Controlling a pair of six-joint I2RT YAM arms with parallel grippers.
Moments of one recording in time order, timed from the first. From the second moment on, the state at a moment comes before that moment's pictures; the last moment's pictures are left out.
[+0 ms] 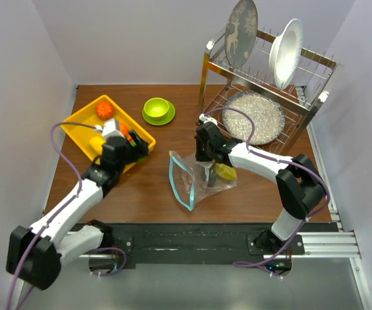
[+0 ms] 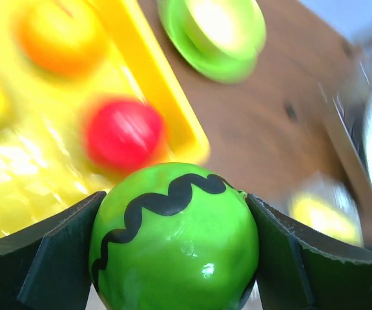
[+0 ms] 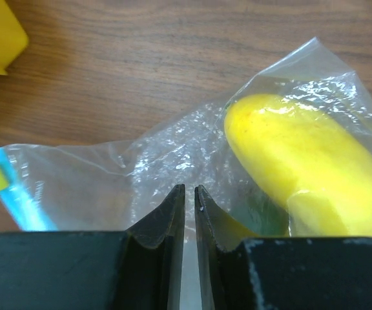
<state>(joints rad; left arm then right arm) -0.40 1.01 0.64 -0.13 -0.27 -0.70 0.70 1.69 1.13 -0.28 0.16 0.55</state>
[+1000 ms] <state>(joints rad) 0.14 1.88 1.25 -0.16 -0.31 -0.50 0.70 1.20 0.90 -0.30 0.13 0.44</state>
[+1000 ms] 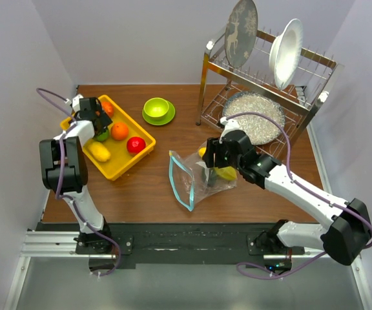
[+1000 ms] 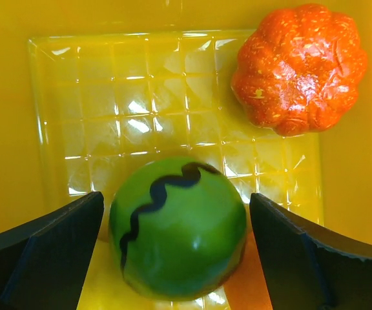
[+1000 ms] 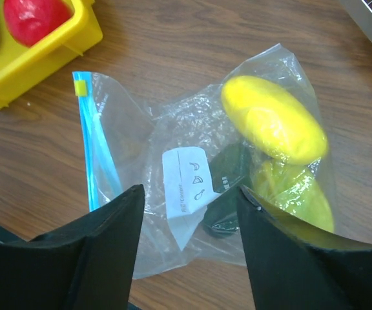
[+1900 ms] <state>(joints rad) -0.69 1.02 0.55 -0.11 -0.29 -0.75 0.63 1.32 0.90 -0.32 0.21 0.43</state>
